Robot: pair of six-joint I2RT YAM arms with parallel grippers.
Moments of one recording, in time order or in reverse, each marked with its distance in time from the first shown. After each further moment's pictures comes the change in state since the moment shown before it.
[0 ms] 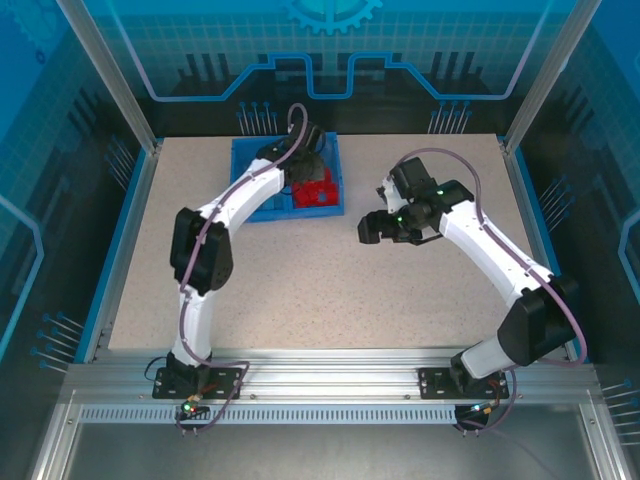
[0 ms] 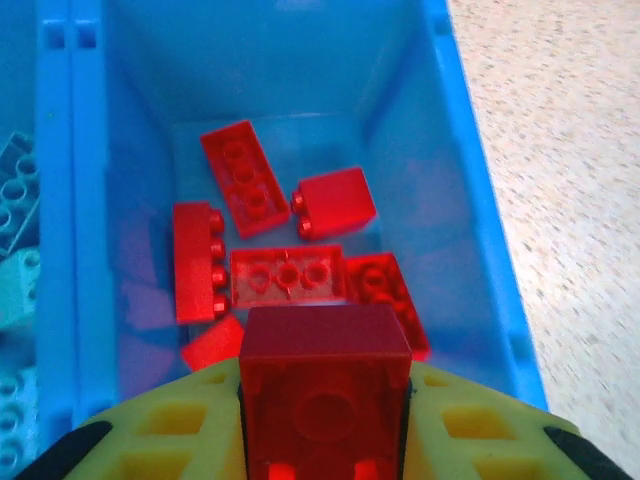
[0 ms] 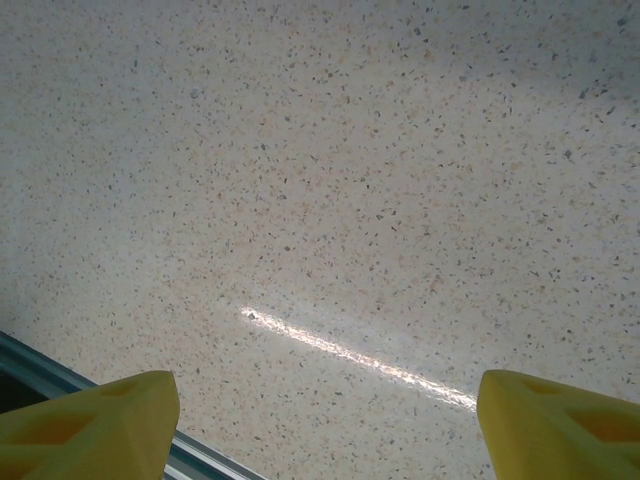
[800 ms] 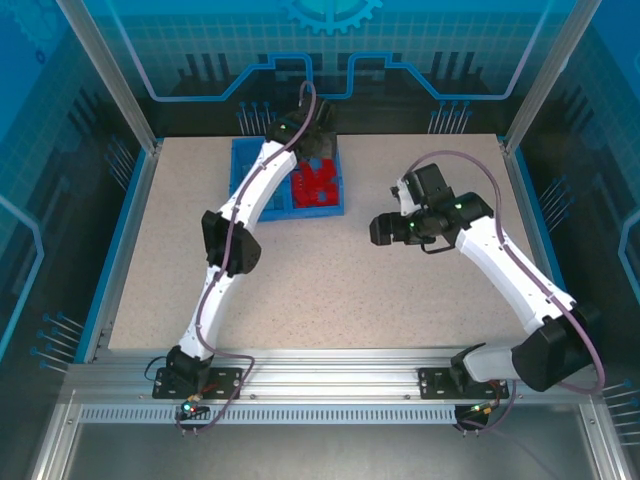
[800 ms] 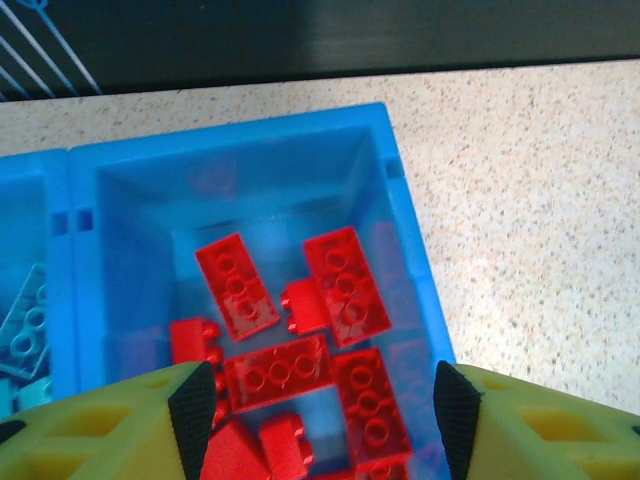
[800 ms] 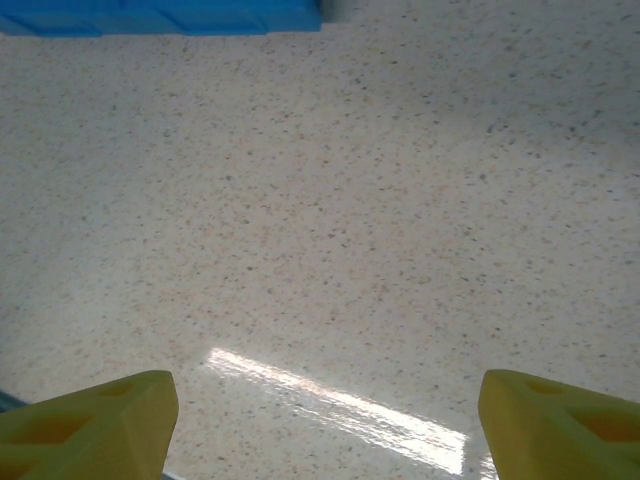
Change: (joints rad) left arm 0.007 0.318 0.716 -0.371 -0.026 0.100; right arm -0.014 -0.149 -0.099 0.051 0.124 -0.004
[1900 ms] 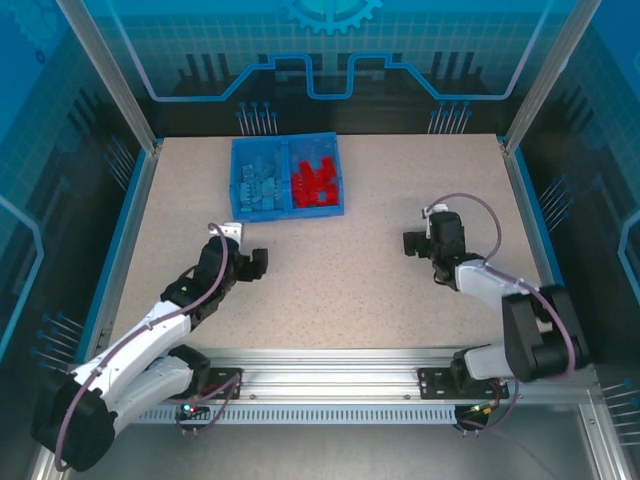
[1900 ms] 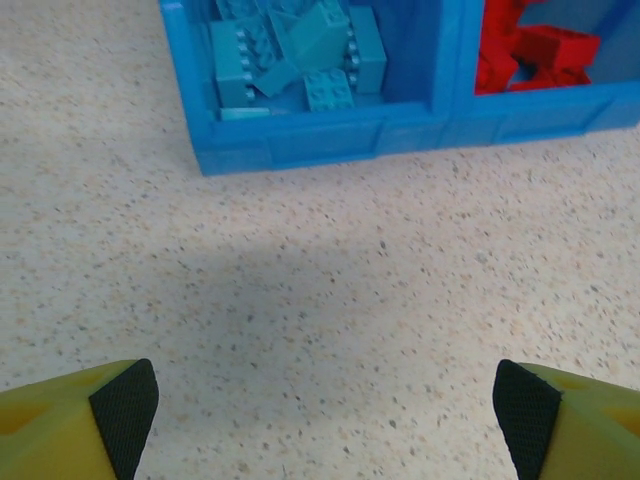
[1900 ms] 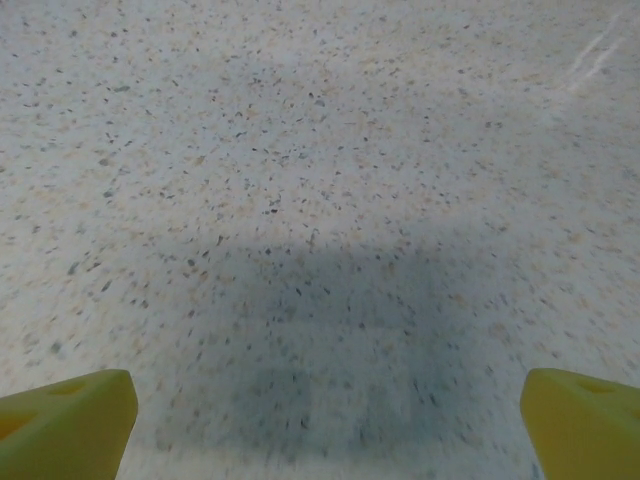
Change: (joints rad) left arm 0.013 -1.606 -2.231 0.834 -0.093 0.058; right arm -0.233 0.091 -0.664 1.058 0.351 -0.305
